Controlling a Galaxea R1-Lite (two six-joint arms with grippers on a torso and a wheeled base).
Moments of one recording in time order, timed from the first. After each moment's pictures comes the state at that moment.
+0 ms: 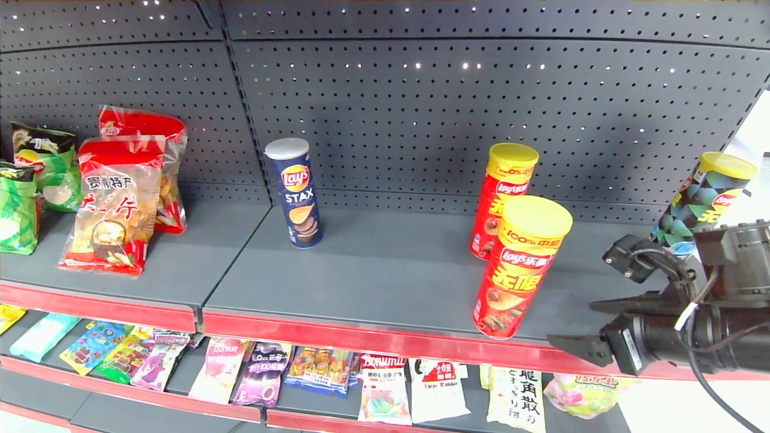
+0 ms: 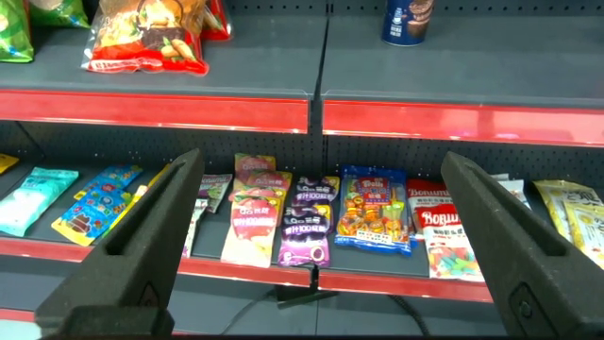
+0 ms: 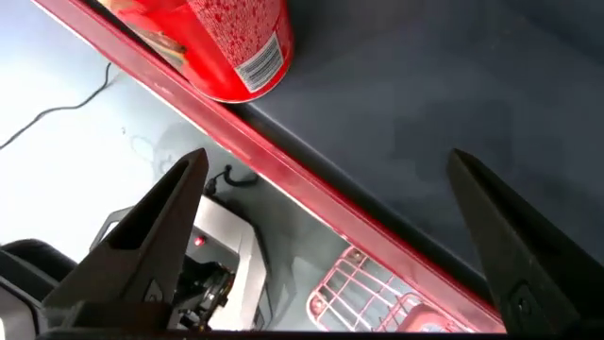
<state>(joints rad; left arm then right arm) 0.00 0.00 0.00 0.01 0.00 0.03 0.23 1.46 -0.57 -0.15 0.21 -0.21</state>
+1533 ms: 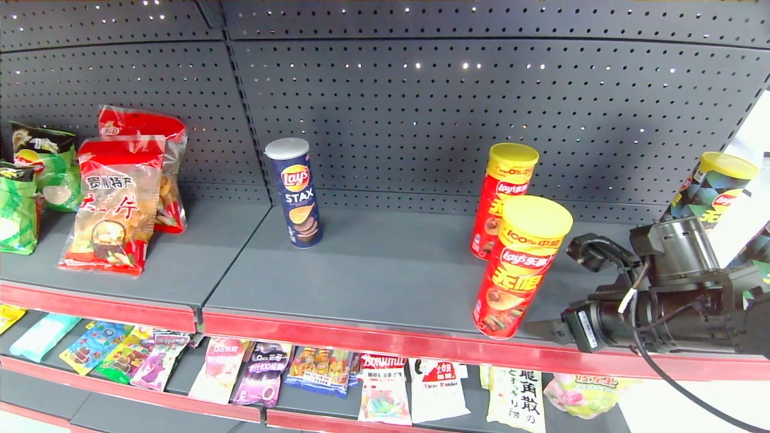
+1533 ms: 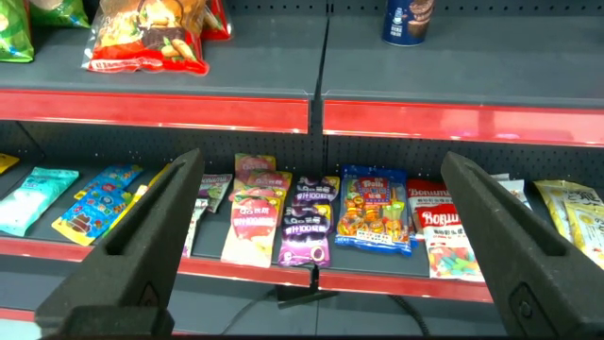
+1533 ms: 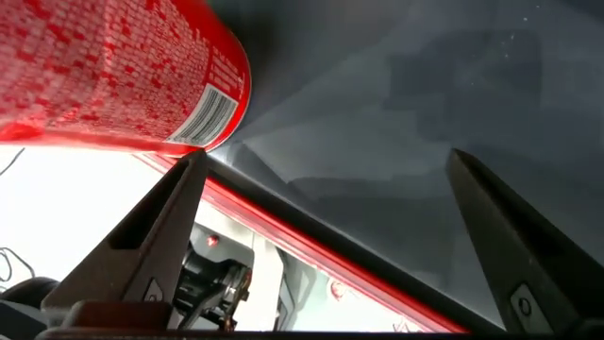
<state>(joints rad) 0.00 0.00 0.00 0.01 0.00 0.03 0.27 1.64 -0.66 -0.17 0.12 -0.08</state>
